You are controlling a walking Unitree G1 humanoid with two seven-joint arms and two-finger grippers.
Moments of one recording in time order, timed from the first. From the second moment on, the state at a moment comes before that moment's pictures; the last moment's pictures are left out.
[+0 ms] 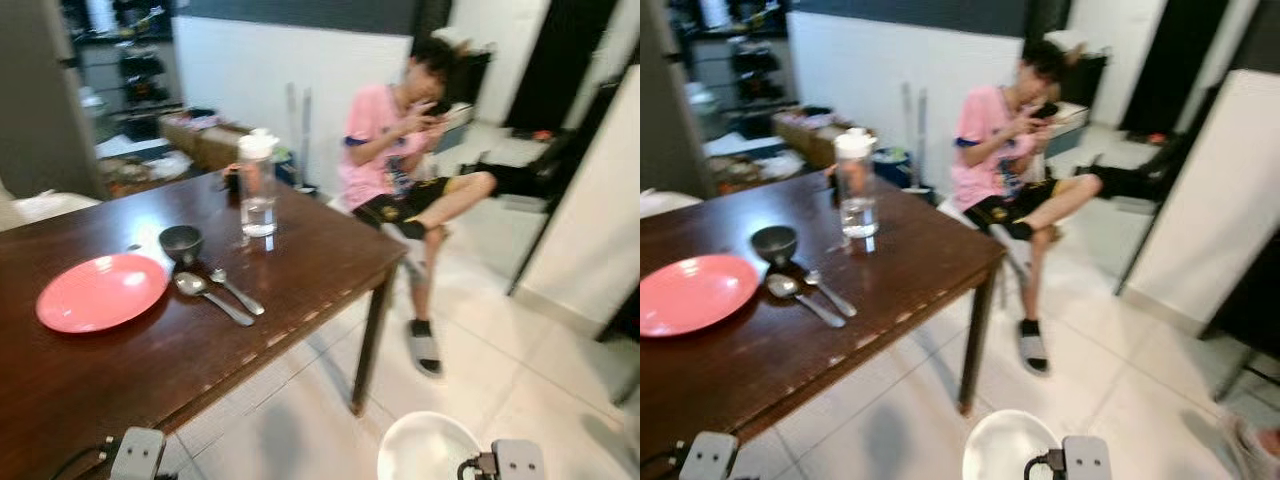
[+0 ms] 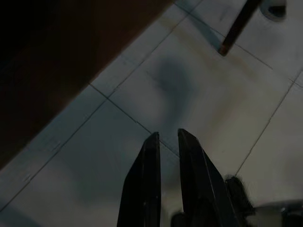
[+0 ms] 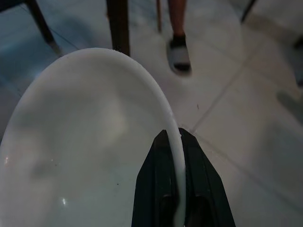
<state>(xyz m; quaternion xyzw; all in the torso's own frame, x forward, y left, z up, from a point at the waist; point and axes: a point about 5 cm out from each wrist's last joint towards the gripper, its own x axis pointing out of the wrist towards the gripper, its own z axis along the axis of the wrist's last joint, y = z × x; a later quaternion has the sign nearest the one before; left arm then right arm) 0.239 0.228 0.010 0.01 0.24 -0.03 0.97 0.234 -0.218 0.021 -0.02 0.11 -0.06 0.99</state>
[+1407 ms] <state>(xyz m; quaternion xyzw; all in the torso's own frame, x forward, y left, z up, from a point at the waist) 0.246 0.219 0.015 0.01 0.22 -0.04 0.97 0.233 -0.223 0.018 -0.03 0.11 -0.06 0.99</state>
